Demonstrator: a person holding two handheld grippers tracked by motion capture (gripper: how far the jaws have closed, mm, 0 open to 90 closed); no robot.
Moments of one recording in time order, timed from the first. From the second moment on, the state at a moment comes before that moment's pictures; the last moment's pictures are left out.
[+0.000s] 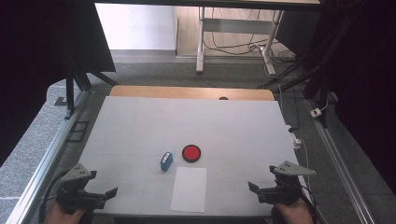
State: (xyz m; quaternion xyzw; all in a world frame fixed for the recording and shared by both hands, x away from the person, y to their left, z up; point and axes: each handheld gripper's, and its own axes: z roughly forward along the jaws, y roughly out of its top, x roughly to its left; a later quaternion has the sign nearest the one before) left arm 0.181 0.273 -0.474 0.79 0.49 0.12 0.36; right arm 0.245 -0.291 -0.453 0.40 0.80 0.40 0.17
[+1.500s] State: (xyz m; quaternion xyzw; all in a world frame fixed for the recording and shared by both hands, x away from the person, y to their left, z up) left arm 0.184 0.260 -0.469 0.80 0.47 0.15 0.34; right arm 0.243 -0.285 -0.453 0.38 0.82 0.39 0.18
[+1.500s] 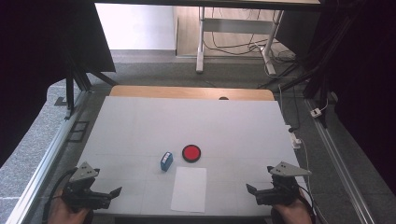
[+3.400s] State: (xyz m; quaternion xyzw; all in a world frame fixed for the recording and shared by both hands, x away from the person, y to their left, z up) left arm 0.250 0.193 -0.480 0.84 0.37 0.11 0.39; right arm 0.245 -0.282 -0.454 0.38 0.83 0.38 0.17
